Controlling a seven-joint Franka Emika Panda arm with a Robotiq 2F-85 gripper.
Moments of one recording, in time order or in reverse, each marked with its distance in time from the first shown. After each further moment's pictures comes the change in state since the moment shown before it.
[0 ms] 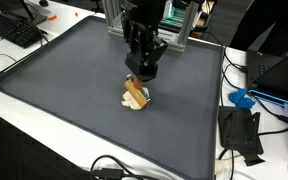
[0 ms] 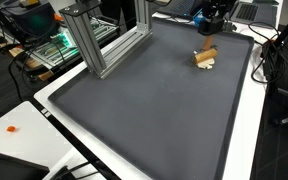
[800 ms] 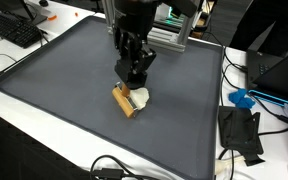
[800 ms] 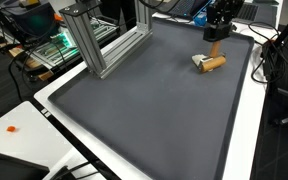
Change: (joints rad) arm 0.002 0.043 -0.024 0.026 -0.058 0.068 0.031
